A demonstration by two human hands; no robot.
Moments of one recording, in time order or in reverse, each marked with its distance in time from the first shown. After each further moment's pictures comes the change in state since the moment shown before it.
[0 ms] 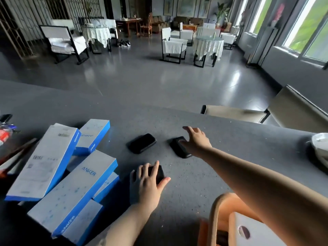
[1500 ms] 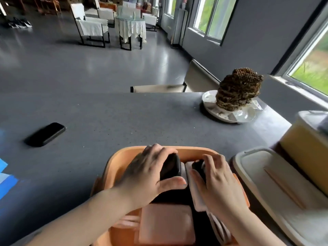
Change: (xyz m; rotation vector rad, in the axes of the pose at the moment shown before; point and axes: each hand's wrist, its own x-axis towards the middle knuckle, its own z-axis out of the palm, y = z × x) left_hand -0.118 0.188 -0.124 -0.488 -0.234 0.959; right_hand -0.361 0.141 -0.073 -0.186 0.370 0.425
